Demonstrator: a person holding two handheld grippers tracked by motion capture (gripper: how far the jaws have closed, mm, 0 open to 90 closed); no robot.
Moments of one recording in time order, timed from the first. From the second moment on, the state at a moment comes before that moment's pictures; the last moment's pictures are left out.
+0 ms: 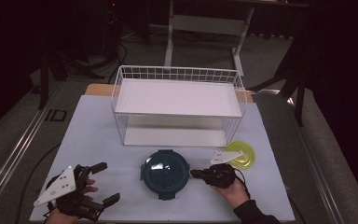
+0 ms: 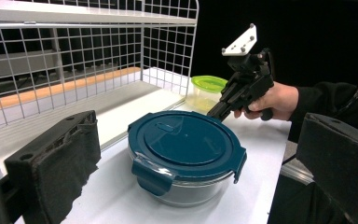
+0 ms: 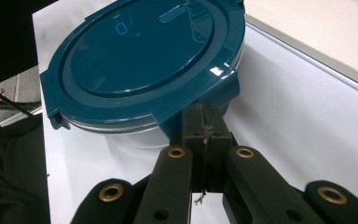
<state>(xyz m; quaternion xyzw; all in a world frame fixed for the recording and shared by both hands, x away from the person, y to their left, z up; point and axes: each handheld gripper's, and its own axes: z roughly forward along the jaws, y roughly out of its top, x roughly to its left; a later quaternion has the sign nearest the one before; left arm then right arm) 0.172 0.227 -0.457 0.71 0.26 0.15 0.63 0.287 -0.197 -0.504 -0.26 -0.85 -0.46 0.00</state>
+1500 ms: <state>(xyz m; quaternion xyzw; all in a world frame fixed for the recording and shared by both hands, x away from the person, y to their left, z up) 0.209 0.195 -0.448 0.76 0.32 0.09 0.56 0.254 -0.203 -0.443 -0.27 -0.81 -0.52 -0.09</state>
